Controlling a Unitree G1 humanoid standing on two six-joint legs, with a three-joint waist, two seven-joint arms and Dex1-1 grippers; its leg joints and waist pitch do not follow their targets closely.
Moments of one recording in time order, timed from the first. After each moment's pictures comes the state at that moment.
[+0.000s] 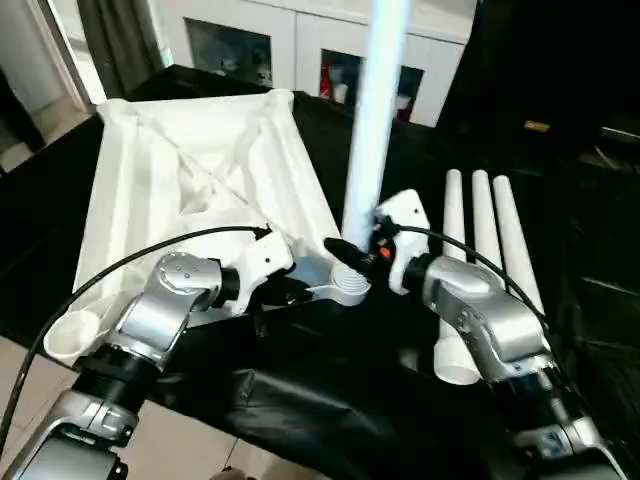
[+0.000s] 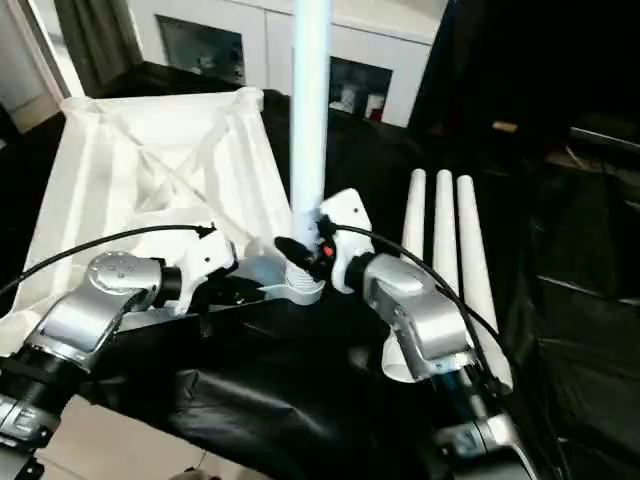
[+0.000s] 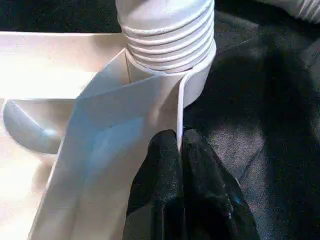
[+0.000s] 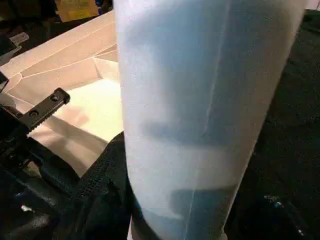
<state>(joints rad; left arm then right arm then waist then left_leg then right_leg) -0.52 0.44 -0.29 0.33 0.00 0.27 -1.08 -0.50 -0.19 0.19 0.19 0.26 0.45 0.55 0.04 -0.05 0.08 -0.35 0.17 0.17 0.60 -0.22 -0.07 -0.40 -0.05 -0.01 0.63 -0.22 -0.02</state>
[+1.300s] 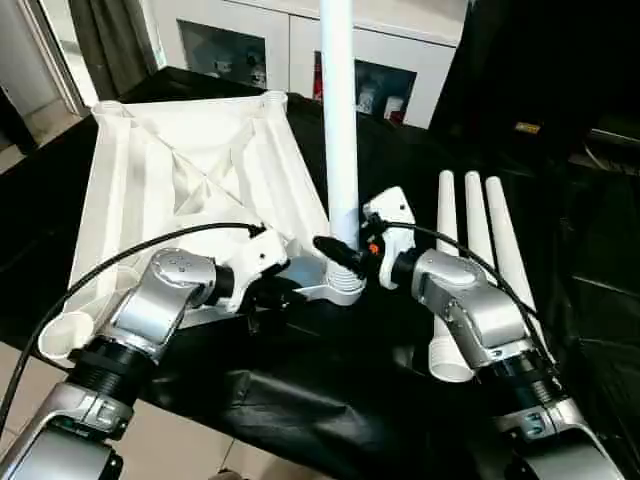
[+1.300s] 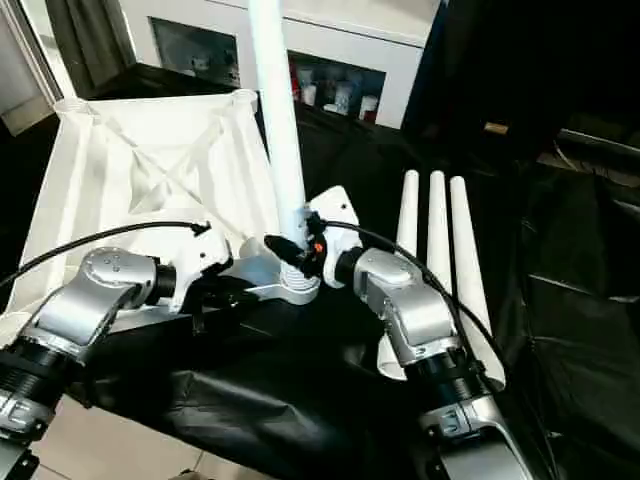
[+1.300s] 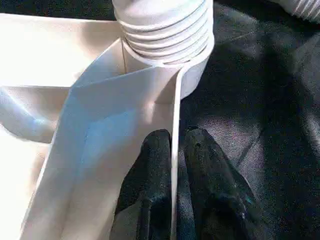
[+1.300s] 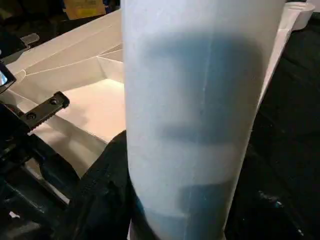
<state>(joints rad) -0.54 0.46 -0.30 0.35 -0.01 0.34 -1.10 -0.54 -0.16 0.19 0.29 0.22 0.39 0.59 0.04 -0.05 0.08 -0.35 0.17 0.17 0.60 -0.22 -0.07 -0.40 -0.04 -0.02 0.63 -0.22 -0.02</state>
